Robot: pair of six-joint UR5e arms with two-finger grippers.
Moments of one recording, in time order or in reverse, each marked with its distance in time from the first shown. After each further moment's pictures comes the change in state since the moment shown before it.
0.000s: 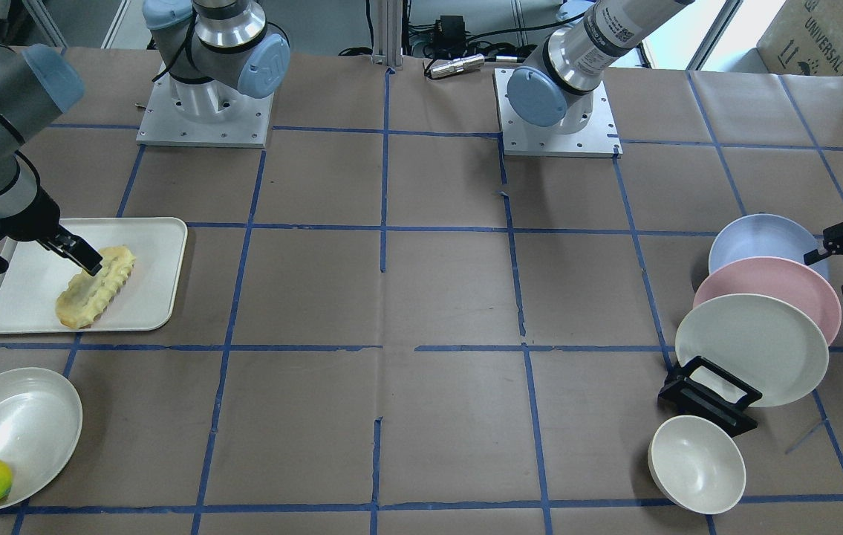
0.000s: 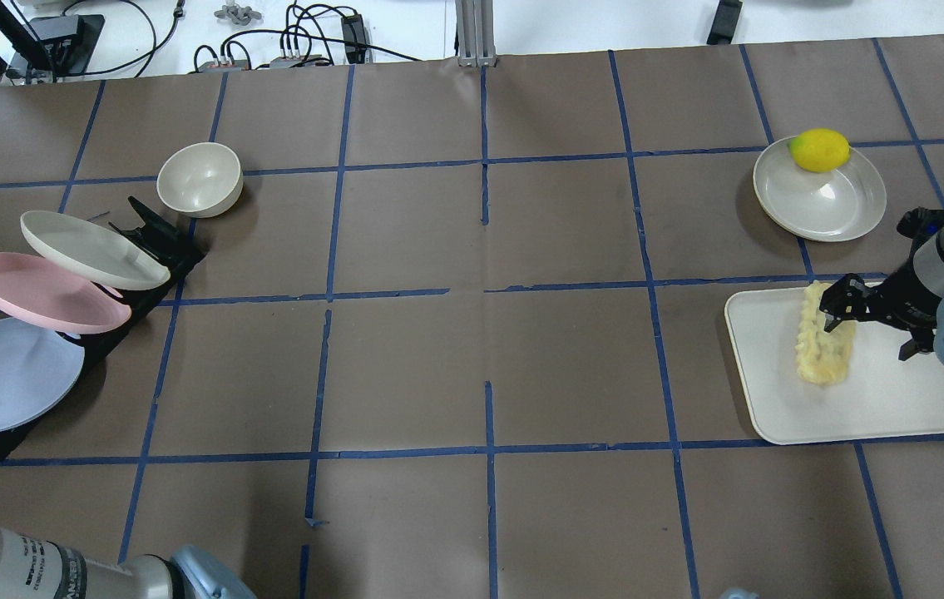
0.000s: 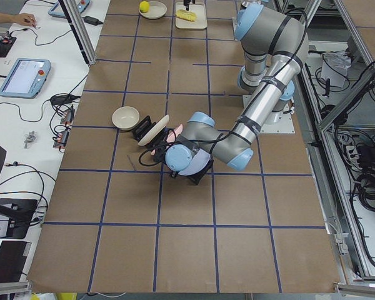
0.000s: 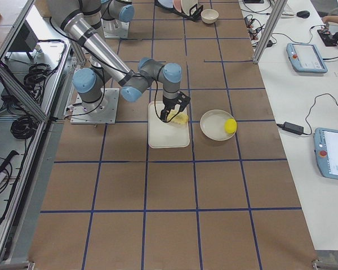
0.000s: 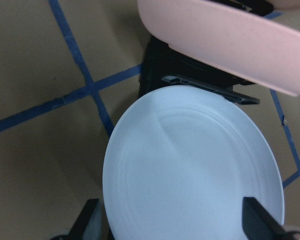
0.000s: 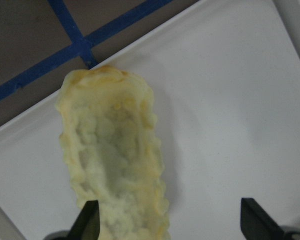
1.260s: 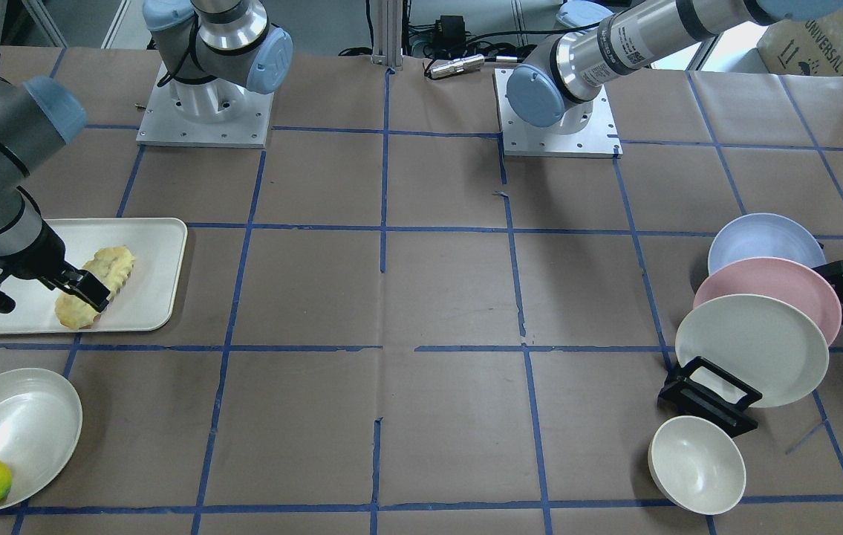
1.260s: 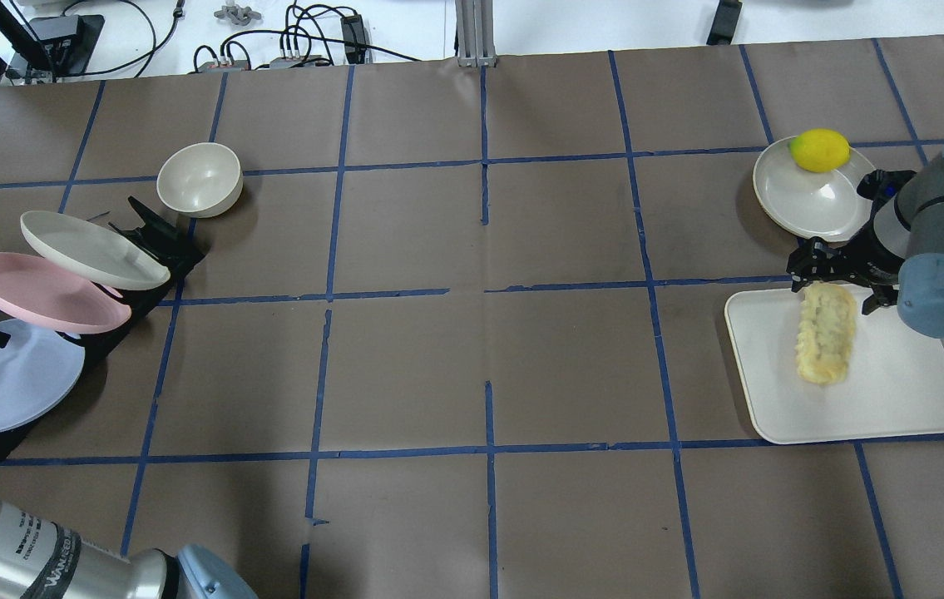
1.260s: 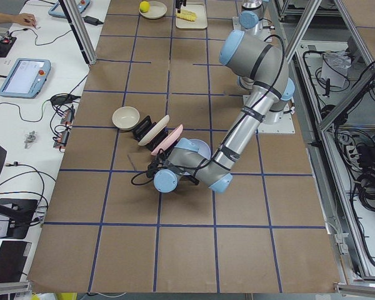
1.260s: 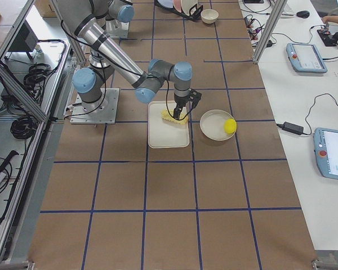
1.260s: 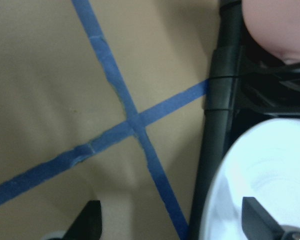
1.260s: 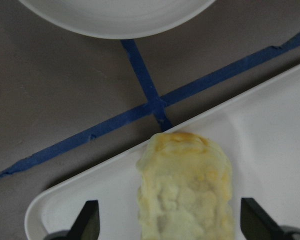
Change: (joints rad) left arm -0.001 -0.159 0.074 0.003 0.000 -0.006; right arm 0.086 0.094 -0.101 -0.035 0.047 0.007
